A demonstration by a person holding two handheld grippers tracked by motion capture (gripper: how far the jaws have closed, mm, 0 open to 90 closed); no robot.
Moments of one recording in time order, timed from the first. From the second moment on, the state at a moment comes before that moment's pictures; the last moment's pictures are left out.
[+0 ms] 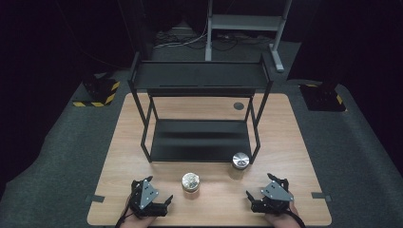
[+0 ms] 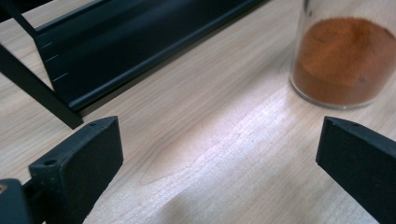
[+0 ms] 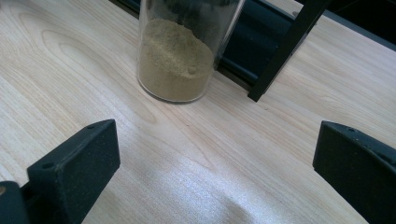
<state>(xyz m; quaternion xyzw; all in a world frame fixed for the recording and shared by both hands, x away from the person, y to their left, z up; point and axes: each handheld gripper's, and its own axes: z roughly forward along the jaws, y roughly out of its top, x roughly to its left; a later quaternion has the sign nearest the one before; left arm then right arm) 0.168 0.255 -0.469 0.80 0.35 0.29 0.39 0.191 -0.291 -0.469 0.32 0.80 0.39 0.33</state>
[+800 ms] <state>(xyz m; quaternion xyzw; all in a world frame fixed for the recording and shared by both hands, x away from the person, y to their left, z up) 0.172 0.262 -0.467 0.80 0.37 0.27 0.39 0.194 -0.288 -0.467 0.33 0.80 0.38 0.32</state>
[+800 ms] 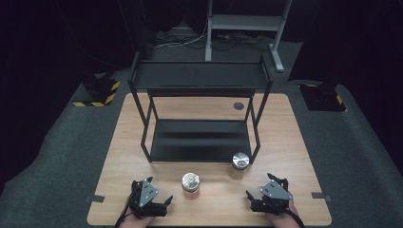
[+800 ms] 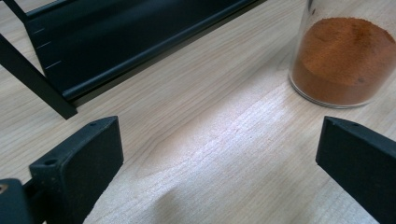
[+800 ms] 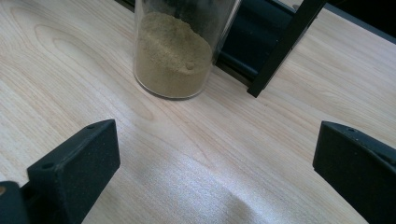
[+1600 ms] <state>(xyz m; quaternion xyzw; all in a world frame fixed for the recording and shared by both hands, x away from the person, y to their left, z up) 0.158 0.271 -0.462 0.76 0.38 0.28 0.44 0.197 -0.295 -0.467 0.34 0.80 0.39 0.31</state>
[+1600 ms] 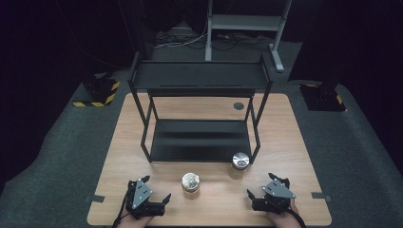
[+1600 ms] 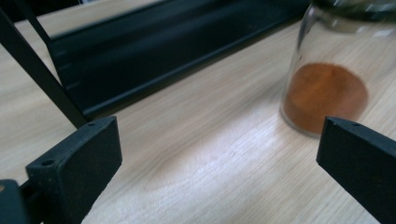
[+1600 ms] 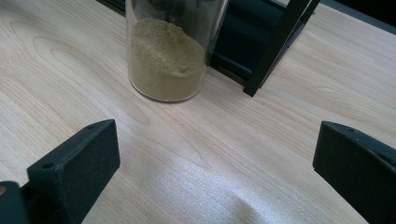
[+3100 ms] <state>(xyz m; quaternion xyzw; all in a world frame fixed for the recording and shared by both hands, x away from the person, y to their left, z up) 0.161 0.241 -0.429 0.75 0.32 0.28 0.51 0.195 -0.295 -0.467 0.34 0.79 0.39 0.31</state>
